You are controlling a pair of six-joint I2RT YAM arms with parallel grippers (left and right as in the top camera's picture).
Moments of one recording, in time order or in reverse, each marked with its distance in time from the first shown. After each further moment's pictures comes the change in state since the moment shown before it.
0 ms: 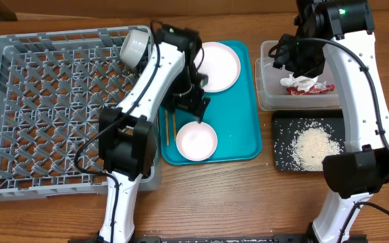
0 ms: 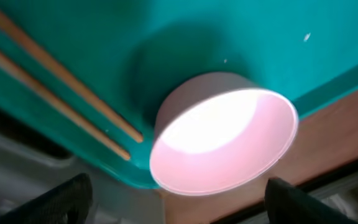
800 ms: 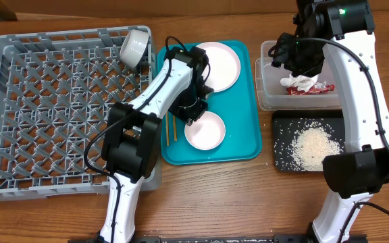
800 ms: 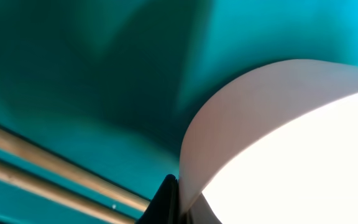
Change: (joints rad) left arm -0.040 -0.009 -0.204 0.228 -0.085 0.042; right arm 0.000 0.000 0.000 0.010 -0.023 0.000
